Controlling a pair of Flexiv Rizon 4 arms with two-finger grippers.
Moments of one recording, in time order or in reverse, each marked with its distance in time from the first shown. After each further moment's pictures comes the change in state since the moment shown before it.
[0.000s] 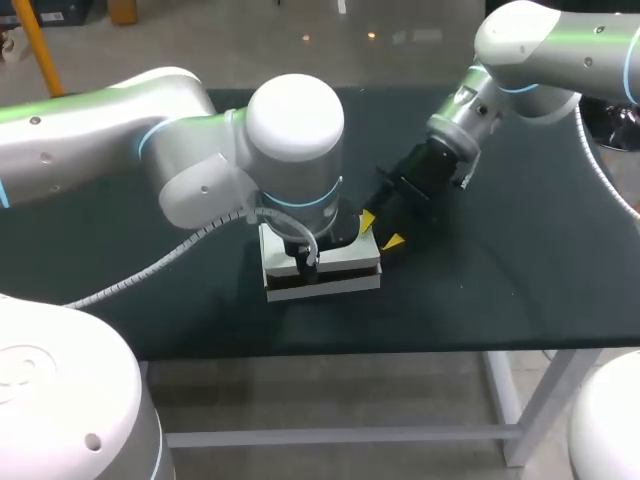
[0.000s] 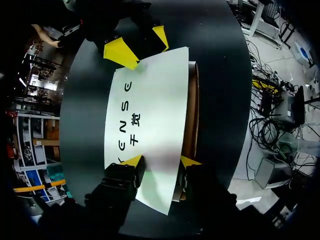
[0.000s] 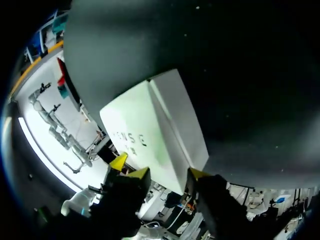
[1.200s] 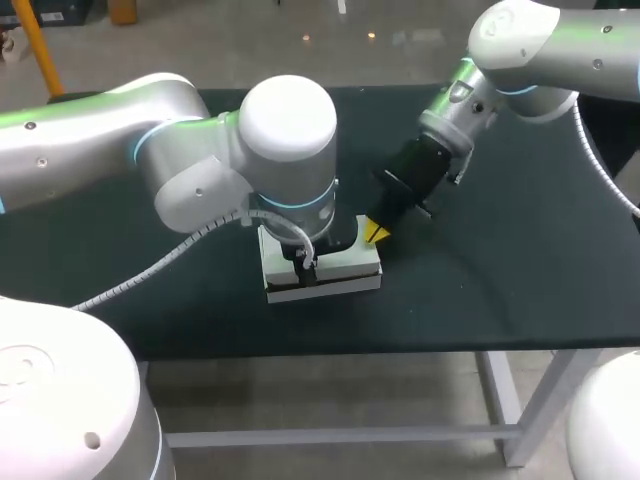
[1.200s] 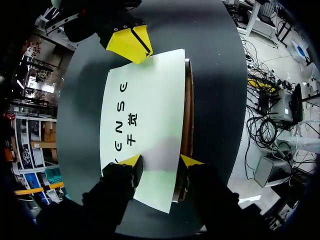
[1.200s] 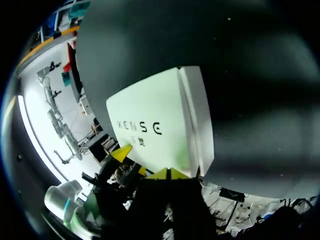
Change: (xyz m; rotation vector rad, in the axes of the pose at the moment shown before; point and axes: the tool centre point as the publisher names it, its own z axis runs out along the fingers) left arm 0.007 0.002 0.002 0.013 0.023 0.016; right arm 0.008 -0.012 0.009 -0.072 -0.062 -0.150
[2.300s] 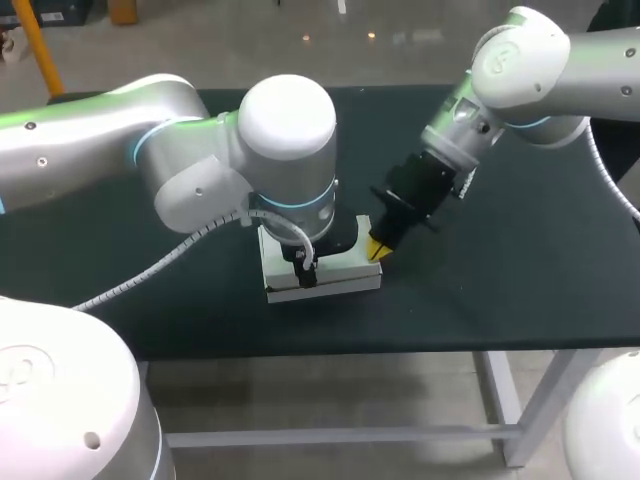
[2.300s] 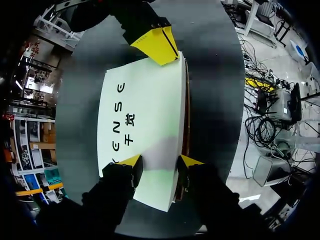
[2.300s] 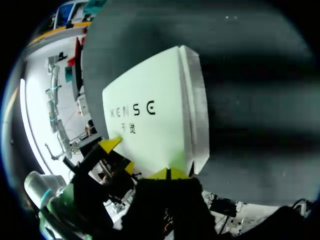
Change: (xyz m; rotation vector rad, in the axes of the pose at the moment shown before) left arm 0.004 0.000 0.000 0.001 0.013 0.005; right arm -0.016 -0.015 0.019 -0.127 -0.052 -0.091
